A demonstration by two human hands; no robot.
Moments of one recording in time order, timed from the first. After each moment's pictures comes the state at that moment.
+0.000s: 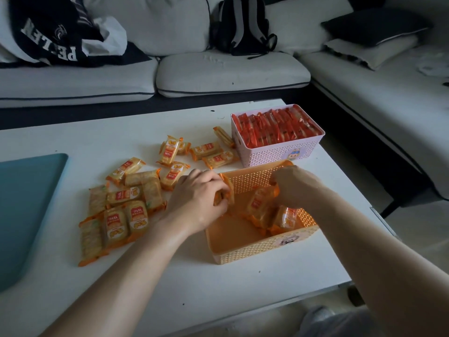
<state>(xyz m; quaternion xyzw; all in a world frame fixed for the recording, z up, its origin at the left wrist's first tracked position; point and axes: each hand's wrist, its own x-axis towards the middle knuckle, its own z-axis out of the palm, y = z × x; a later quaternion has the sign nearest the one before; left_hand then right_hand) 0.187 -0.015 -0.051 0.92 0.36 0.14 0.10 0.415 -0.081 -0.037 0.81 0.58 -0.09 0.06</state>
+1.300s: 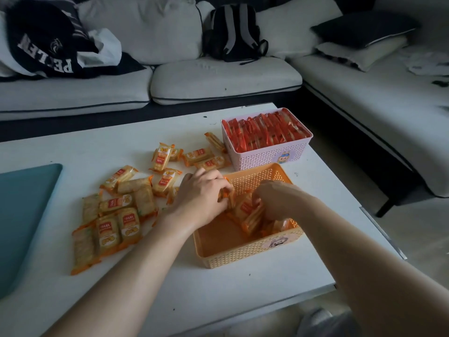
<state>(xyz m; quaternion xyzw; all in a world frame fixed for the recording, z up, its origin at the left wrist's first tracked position) 0.222 -0.014 -0.046 0.92 0.35 0.13 0.07 0.415 -0.091 -0.040 0.72 0.67 -0.14 0.10</state>
